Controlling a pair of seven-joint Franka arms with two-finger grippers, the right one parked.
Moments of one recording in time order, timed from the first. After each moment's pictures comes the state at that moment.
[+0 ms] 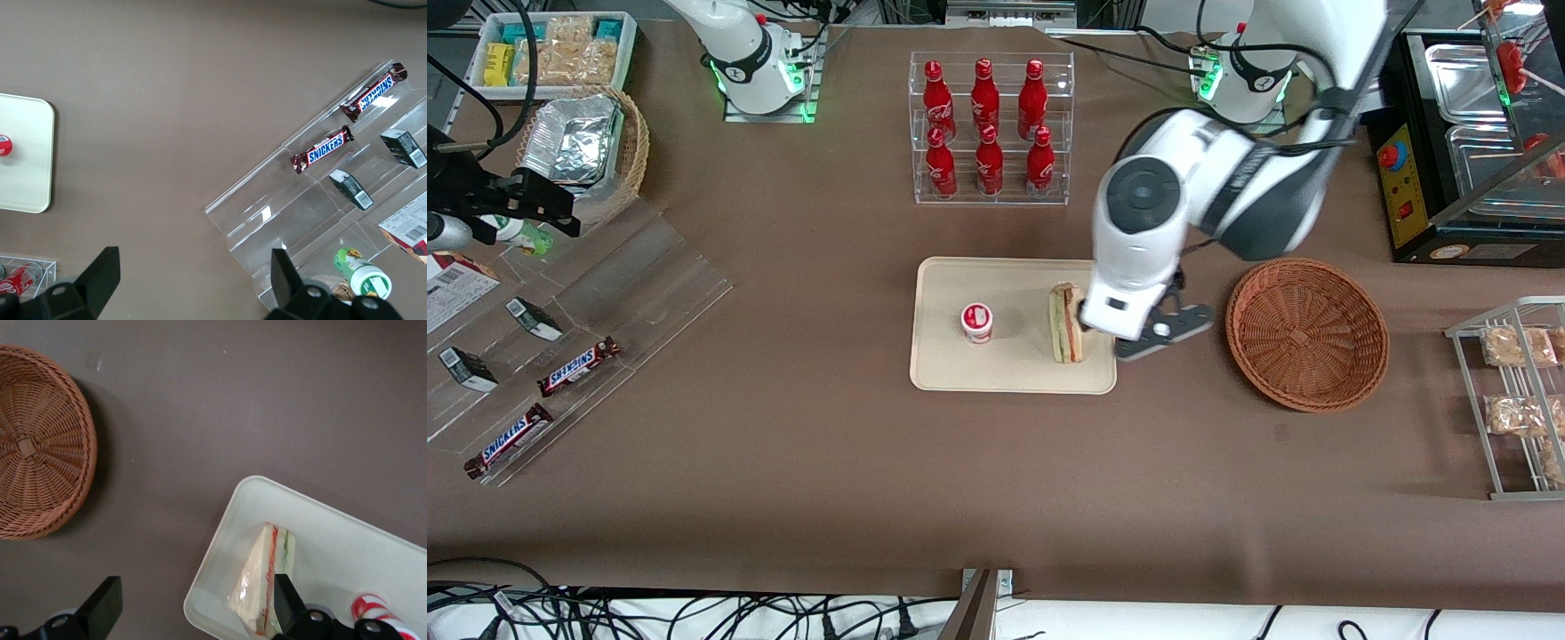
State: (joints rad) arm -0.23 0.53 -0.36 -1.34 0.29 1.73 -1.07
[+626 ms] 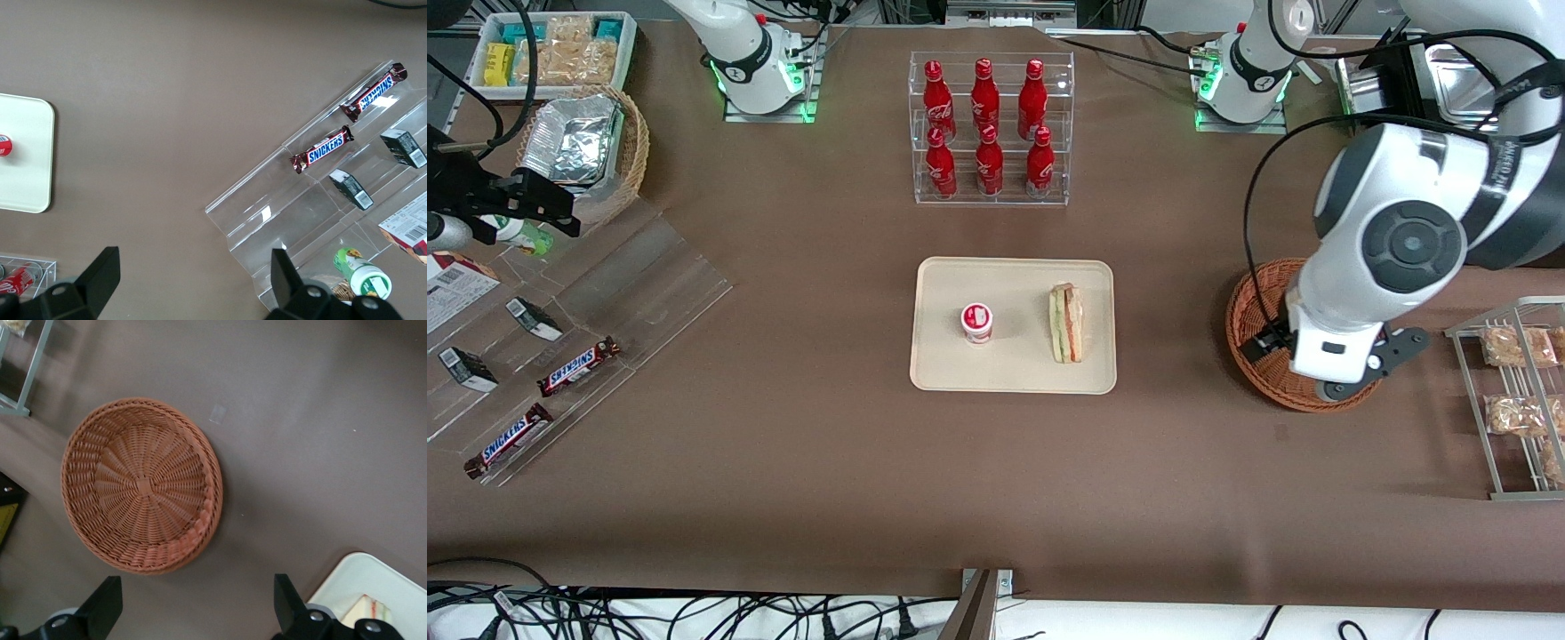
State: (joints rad) arm 0.05 0.47 -0.36 -1.33 0.28 1.60 -0.86
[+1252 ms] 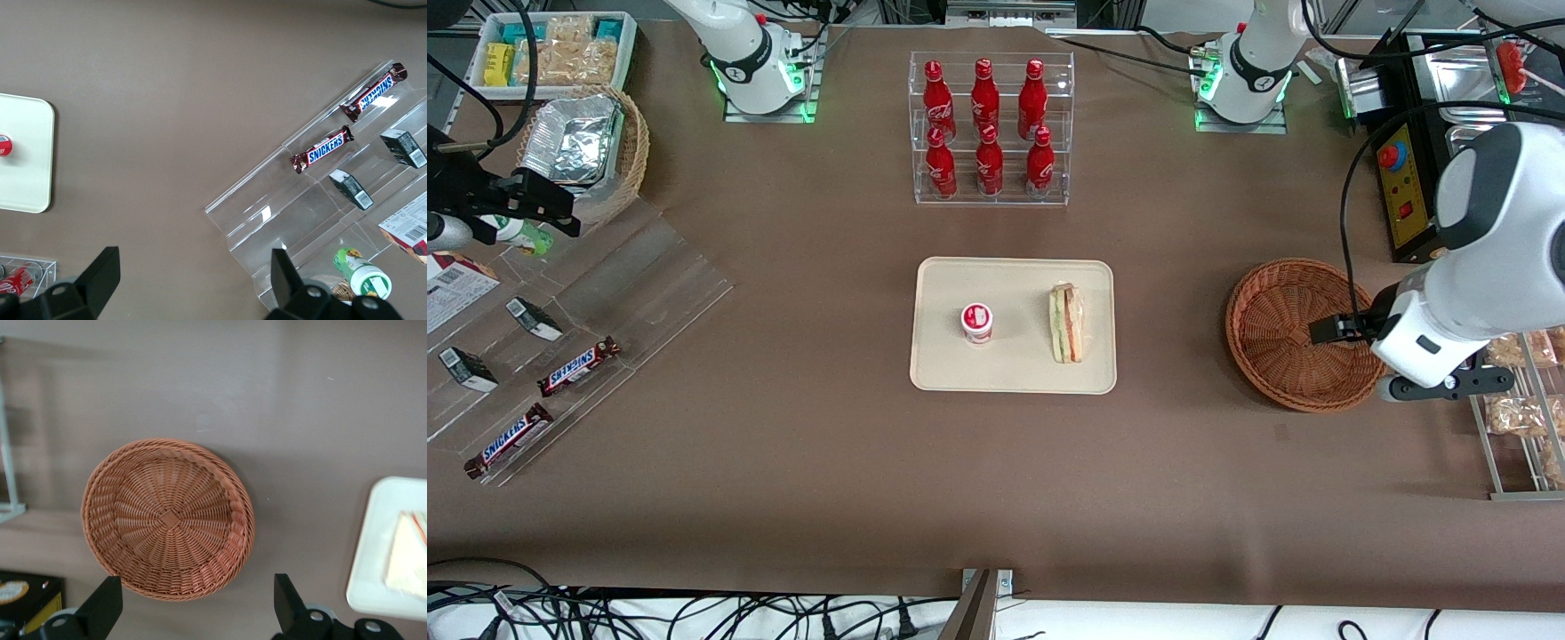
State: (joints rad) arm 0.15 0.42 -0.29 -1.33 0.12 1.60 -0.19
